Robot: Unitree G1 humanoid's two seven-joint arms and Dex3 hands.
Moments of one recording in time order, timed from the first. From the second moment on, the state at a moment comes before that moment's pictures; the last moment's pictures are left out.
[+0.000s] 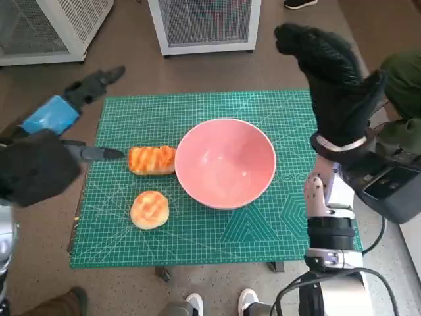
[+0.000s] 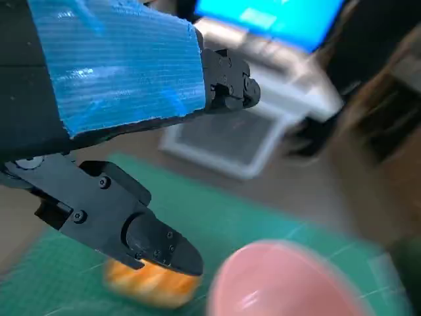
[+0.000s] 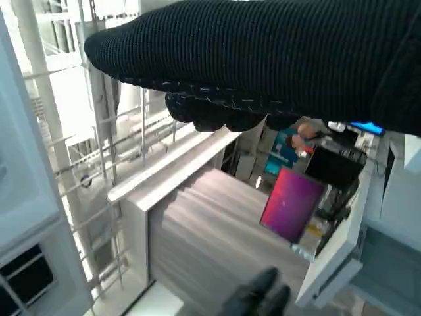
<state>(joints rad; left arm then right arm) -0.60 0.93 -0.07 -0.51 0.20 0.80 -0.62 -0.84 -0.07 -0.19 0.56 0.37 -0.73 0.61</state>
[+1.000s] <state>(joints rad) -0.75 0.86 -0.46 -0.26 0.41 0.91 -0.71 -0.81 -0.07 -0.17 0.53 0.37 -0.71 0.60</state>
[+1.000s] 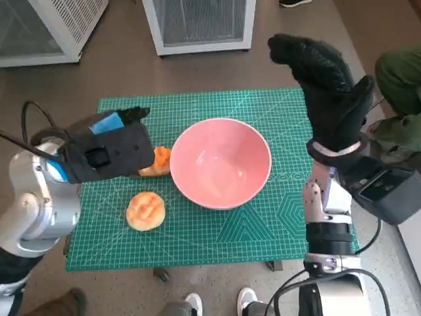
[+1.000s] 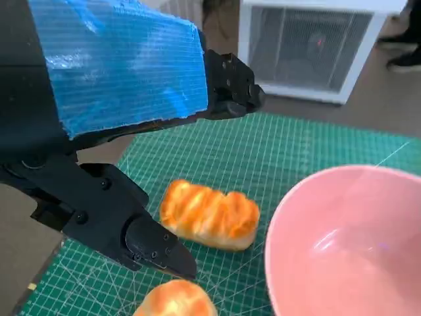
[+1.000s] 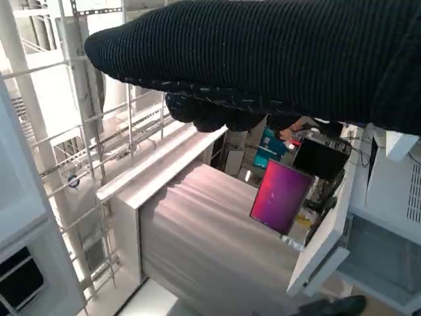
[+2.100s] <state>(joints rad) -0.80 0.67 -0.55 0.21 0.57 0.71 -0.72 -0.79 -0.07 -0.18 0.48 0.39 -0.66 0.58</state>
